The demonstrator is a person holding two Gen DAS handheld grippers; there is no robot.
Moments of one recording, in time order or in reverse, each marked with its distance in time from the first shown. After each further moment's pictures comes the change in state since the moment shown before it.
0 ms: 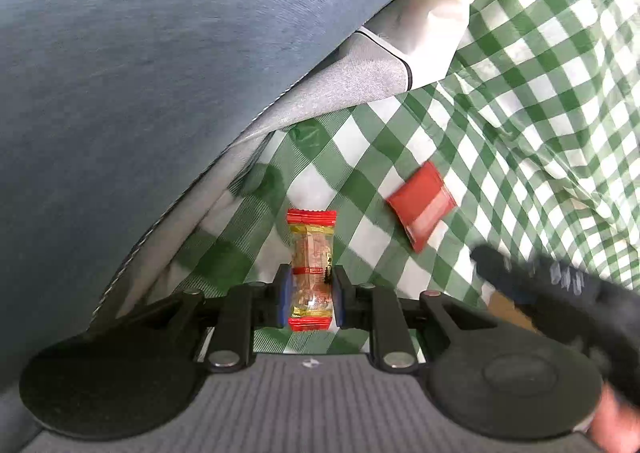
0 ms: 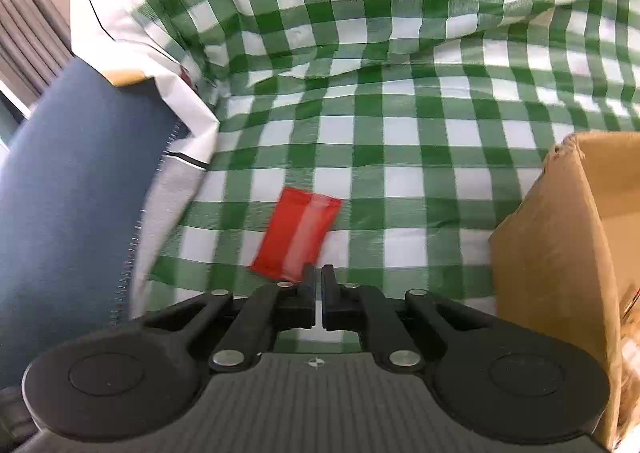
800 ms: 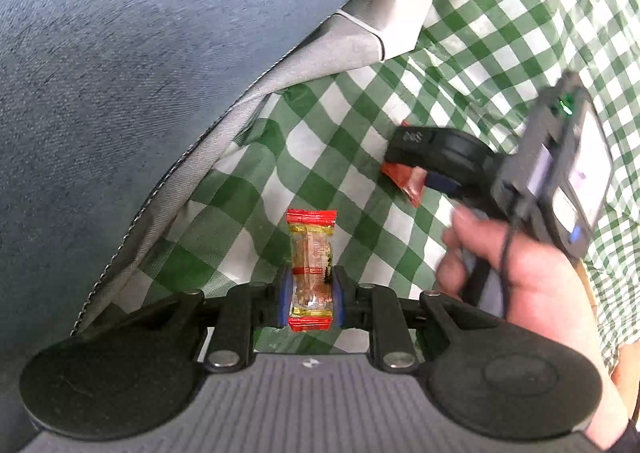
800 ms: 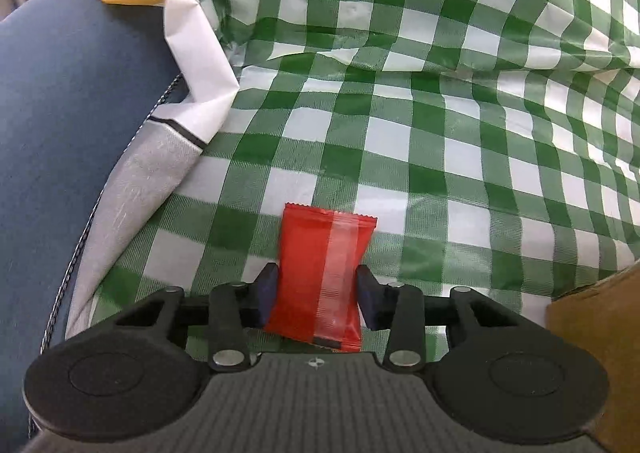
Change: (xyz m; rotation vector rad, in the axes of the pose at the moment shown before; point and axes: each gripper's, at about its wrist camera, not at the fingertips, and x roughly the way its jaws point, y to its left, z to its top) left arm -0.027 0.004 -0.035 0.064 0.018 -0.054; right arm 0.075 0.053 0.004 -0.206 -0.014 -0.157
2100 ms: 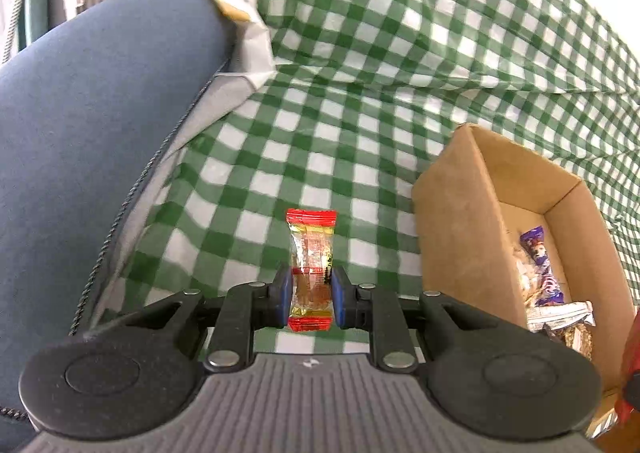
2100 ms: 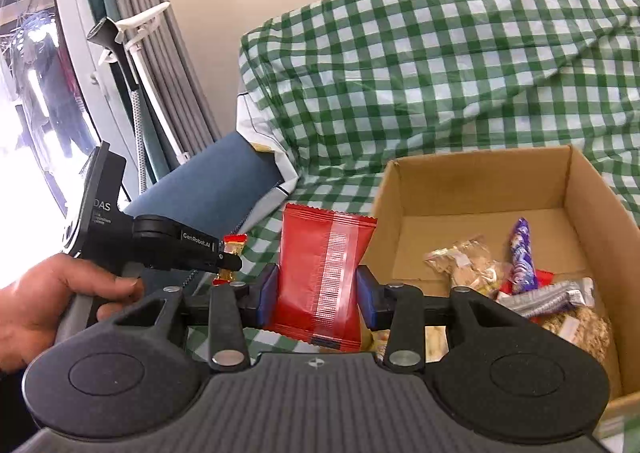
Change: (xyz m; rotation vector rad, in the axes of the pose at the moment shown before) left arm -0.055 -0.082 -0.105 0.436 -0.235 0.044; right arm -0.318 -0.191 -0.240 0.037 -0.458 0.366
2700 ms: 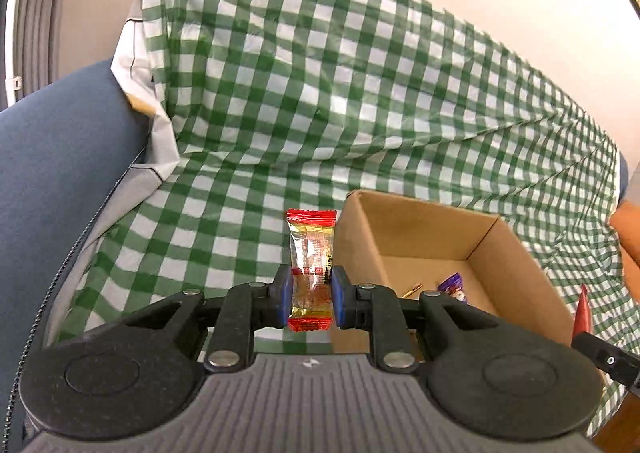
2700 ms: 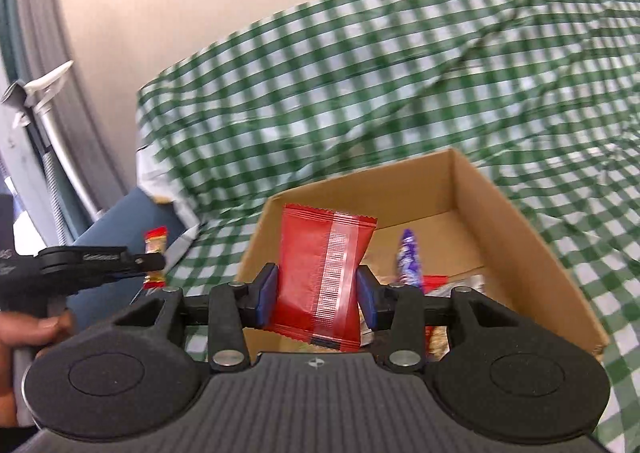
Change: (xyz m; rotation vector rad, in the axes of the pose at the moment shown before) left arm -0.024 -0.057 -0.007 0.089 -0.254 -0.175; right arm -0.029 -0.064 -0.004 0.162 -0.123 -0.248
